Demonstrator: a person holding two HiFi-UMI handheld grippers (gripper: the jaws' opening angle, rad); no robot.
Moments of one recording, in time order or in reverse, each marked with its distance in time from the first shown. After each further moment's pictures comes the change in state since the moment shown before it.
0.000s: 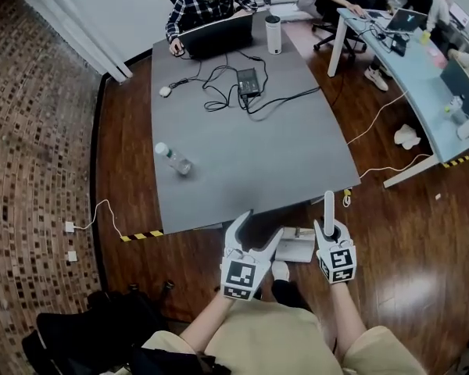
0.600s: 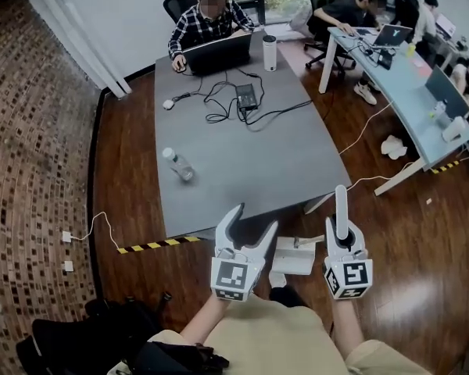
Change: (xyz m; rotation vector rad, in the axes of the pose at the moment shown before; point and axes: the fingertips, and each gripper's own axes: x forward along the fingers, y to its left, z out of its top) left arm -0.054 0.010 0.071 0.017 -0.181 0.034; right arm -0.101 0.017 0.137 0.046 -0.225 -0.178
